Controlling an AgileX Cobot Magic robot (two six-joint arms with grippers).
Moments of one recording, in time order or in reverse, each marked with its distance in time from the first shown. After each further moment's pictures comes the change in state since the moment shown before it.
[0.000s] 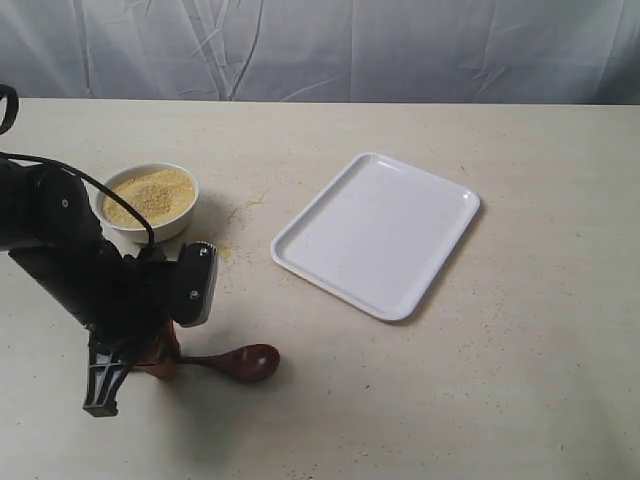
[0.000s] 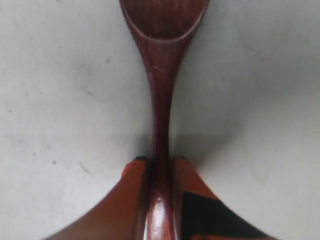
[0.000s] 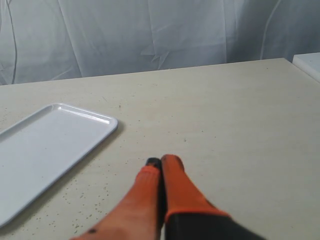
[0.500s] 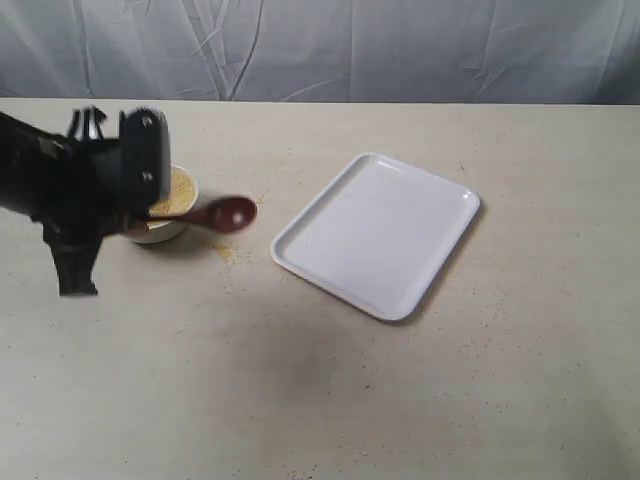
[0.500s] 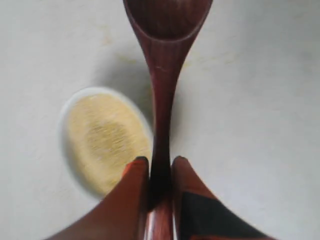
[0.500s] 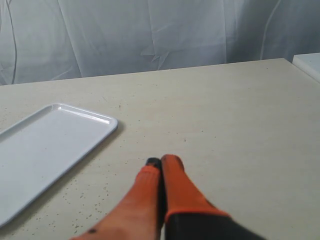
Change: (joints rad) left arm 0.061 -0.307 -0.096 0.298 -0.093 -0.273; right arm 0.000 0.000 0.000 0.000 0.000 0.000
